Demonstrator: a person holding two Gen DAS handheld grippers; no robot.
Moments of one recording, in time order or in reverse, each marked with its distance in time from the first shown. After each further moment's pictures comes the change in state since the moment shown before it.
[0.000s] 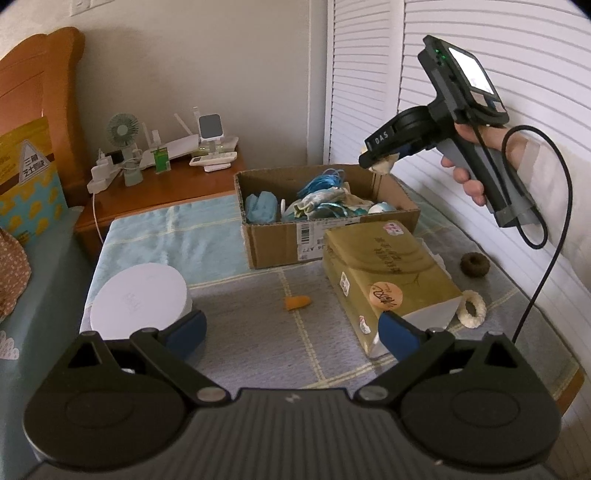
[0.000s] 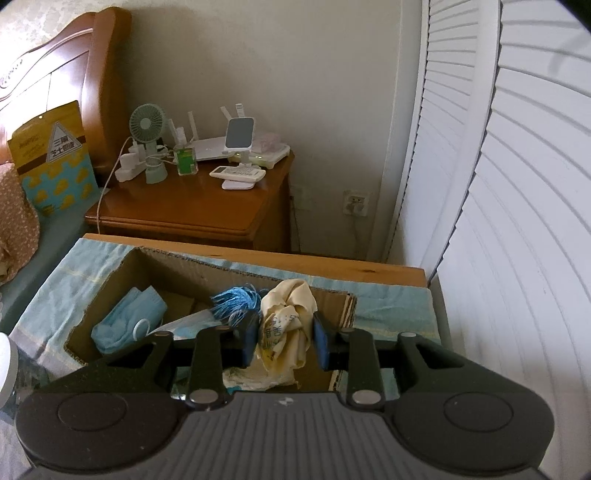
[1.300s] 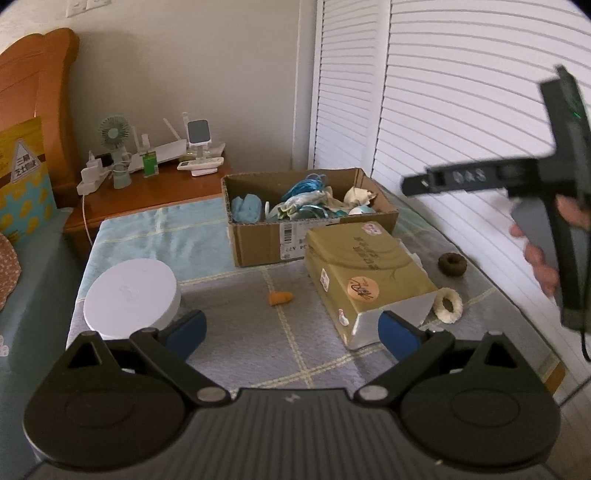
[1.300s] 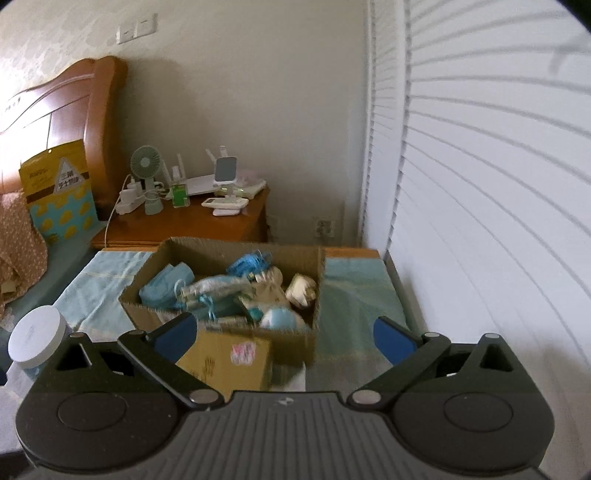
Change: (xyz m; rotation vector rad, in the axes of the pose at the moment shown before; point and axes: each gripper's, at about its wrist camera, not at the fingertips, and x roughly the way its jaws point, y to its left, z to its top) left arm -0.013 -0.002 -0.008 -0.002 -0.026 -0.058; right arm -0.122 0.022 -0.097 0.091 -0.167 -0.088
